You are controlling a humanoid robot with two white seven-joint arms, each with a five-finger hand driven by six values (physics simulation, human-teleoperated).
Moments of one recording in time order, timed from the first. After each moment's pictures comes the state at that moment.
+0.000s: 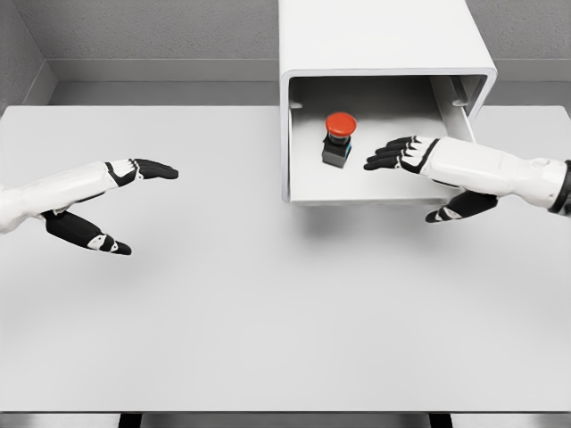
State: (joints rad) left arm -0.32 0.93 -0.38 -1.61 0.26 -0.61 -0.61; right arm -0.84 -1.09 1.06 -1.62 -0.01 -0.61 0.17
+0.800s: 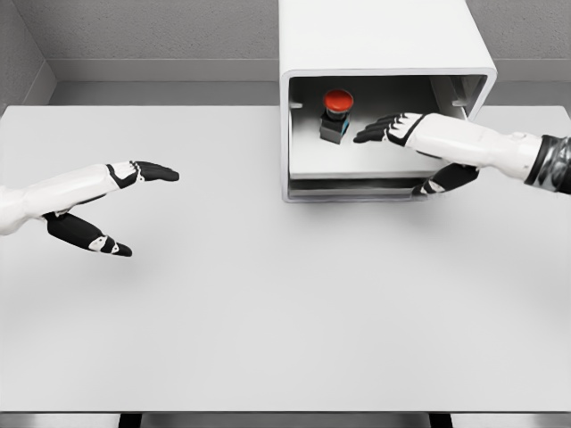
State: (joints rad) left arm -0.32 0.93 -0.39 -1.60 0.26 -0.61 -0.61; right arm -0.91 -0.95 1.06 -1.44 0.00 -0.61 0.21
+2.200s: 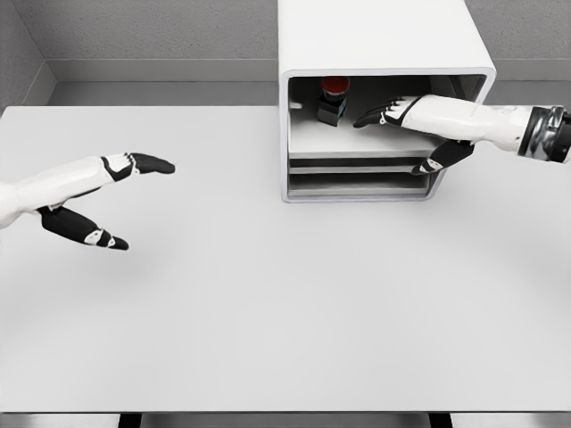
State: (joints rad) left arm -0.32 0.94 -0.36 -1.62 0.26 -0.61 -0.61; right arm -1.00 -0.82 1.06 -1.21 0.00 -0.71 0.34
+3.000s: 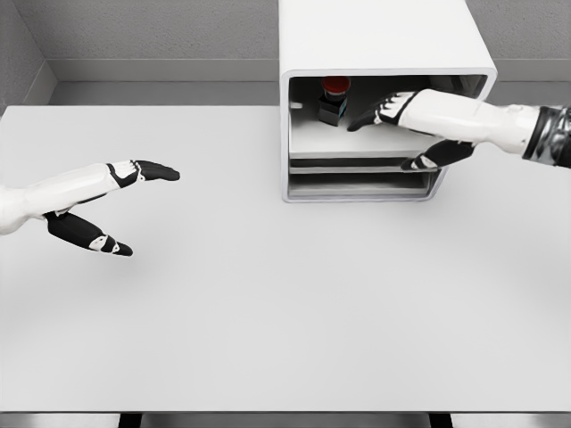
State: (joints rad) left arm -0.32 0.93 -0.38 -1.61 0.26 -0.61 -0.61; right arm -1.01 -0.93 1.09 -1.45 -0.03 -0.60 0.27
